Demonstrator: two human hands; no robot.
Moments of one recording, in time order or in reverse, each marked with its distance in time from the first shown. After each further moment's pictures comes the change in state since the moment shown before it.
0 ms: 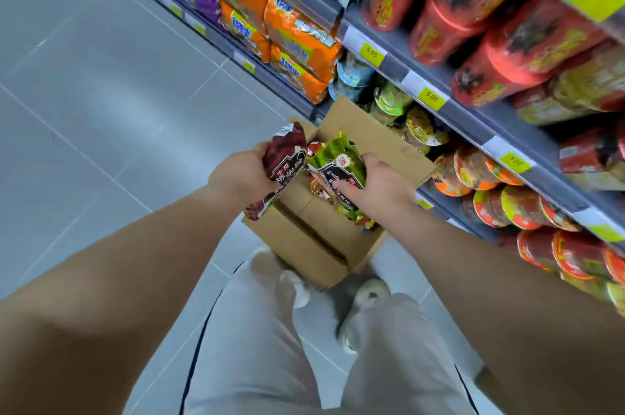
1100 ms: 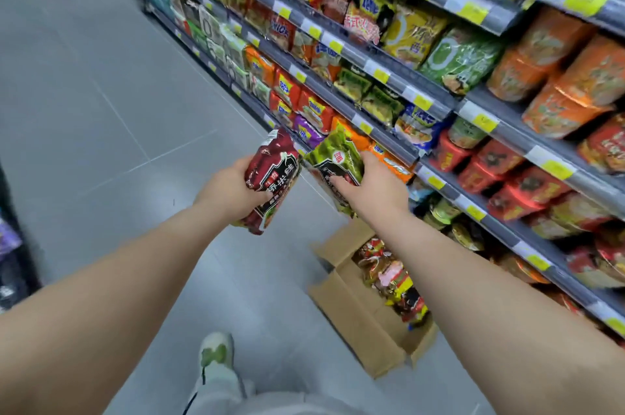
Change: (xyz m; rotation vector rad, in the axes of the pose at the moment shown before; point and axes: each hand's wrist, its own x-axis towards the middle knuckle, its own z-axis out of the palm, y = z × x) left_hand -0.260 -0.219 -0.222 -0.308 0.479 0.004; right_hand -0.221 -0.325 -0.082 0.071 0.450 -0.328
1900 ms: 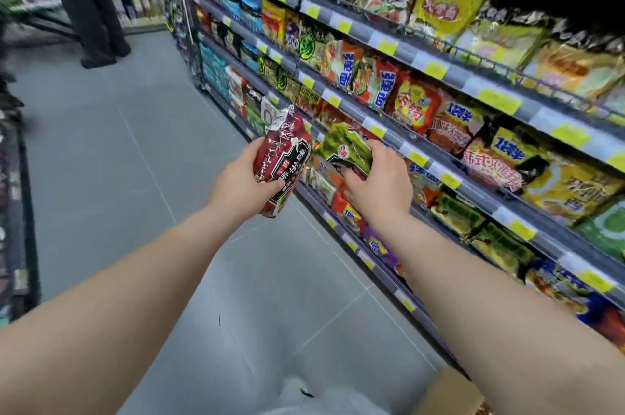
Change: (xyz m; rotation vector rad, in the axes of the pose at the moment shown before) left_hand 0.366 -0.119 -0.270 -0.222 0.285 0.081; right_hand 0.372 -0.319 0.079 0.121 0.305 -0.127
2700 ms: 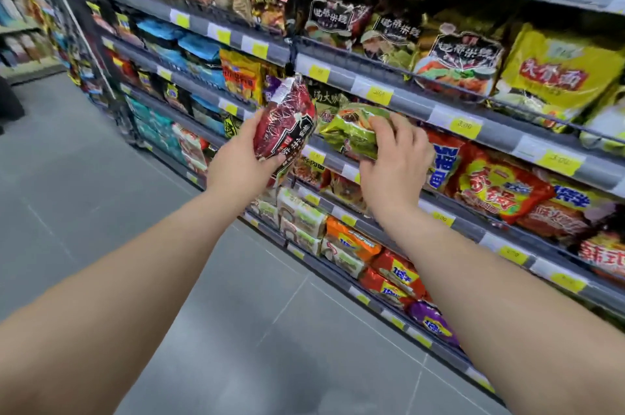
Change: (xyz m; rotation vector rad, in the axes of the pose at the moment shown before) left_hand 0.498 -0.034 -0.063 0.124 -0.057 0.297; right_hand 0.377 -0.132 0.188 -0.294 0.396 0.044
